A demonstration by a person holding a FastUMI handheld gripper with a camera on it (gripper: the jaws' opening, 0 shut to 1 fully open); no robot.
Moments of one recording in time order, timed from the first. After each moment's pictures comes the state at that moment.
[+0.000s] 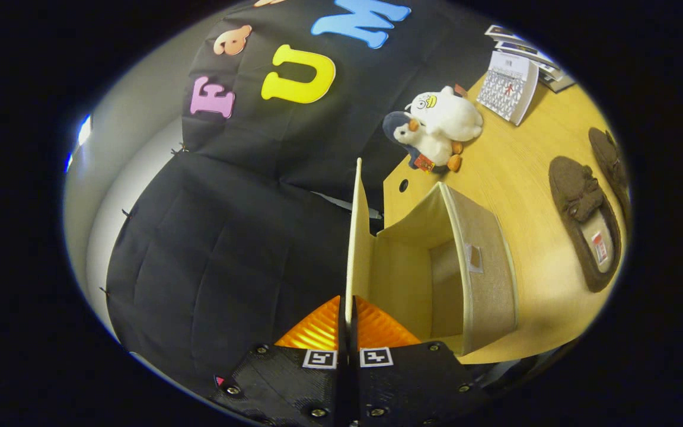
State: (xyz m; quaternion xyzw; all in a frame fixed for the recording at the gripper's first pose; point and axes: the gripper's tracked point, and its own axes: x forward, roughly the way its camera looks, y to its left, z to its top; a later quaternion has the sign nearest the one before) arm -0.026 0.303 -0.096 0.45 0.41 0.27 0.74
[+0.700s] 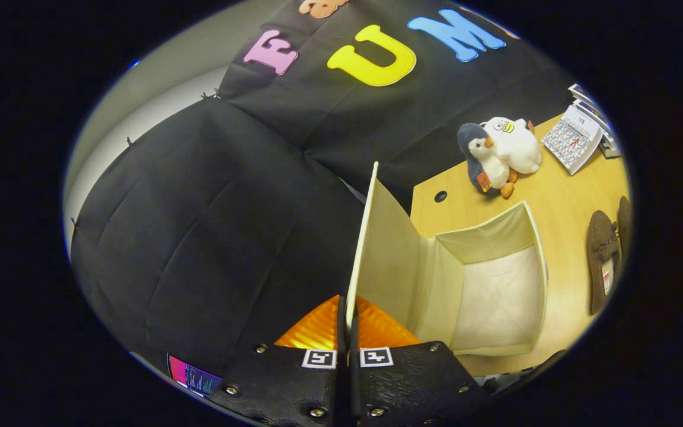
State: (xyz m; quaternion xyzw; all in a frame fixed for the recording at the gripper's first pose) arm -0.033 0.432 -0.045 0.33 0.40 0.32 0.79
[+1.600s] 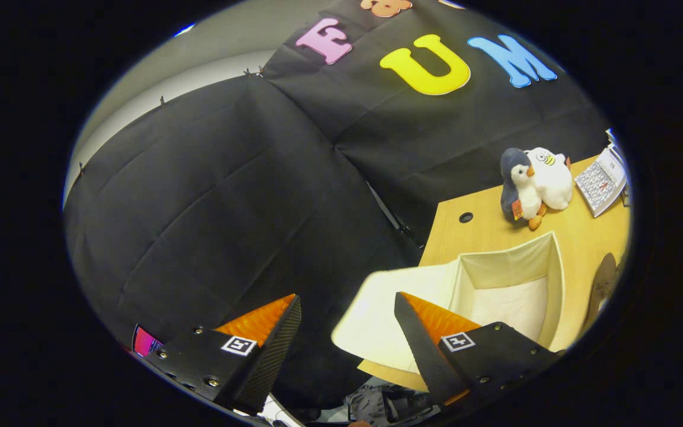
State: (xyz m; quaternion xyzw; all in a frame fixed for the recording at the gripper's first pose) arm -0.023 0.445 -0.037 0.25 0.33 0.35 0.84
